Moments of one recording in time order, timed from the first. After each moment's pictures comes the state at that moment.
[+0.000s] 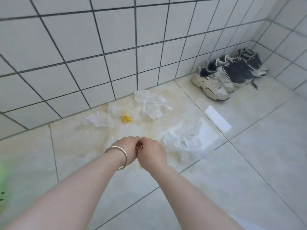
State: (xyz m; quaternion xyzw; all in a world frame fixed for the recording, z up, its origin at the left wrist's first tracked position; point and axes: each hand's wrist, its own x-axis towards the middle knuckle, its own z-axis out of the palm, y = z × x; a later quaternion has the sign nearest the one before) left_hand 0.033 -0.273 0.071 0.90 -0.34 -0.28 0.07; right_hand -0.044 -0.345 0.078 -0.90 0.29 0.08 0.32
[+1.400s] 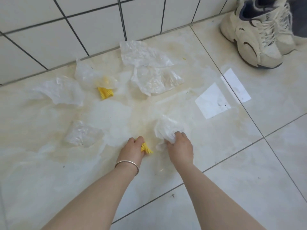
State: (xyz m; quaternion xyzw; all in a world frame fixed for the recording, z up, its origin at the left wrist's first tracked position) left_hand 0.031 -0.376 -0.149 0.91 -0.20 -0.35 0.10; right_hand -0.041 -0.506 -0.149 -0.83 0.45 0.13 0.30
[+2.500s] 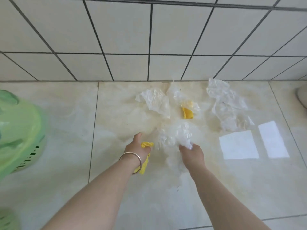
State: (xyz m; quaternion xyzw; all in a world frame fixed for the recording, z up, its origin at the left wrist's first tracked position) left_hand 0.131 -0.182 -0.098 0.84 0.16 -0.37 0.35; right_hand 0.084 -0.346 -0.082 -0.74 0.45 0.16 0.48
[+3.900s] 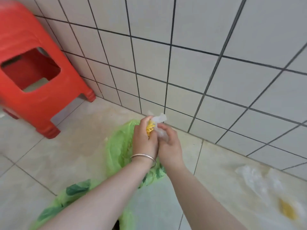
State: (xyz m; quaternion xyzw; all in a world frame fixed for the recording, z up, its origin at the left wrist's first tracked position) left_hand 0.183 0.125 0.123 0.78 0.28 0.14 0.54; right_hand 0.191 0.055 0.115 -0.71 -0.01 0.16 0.68
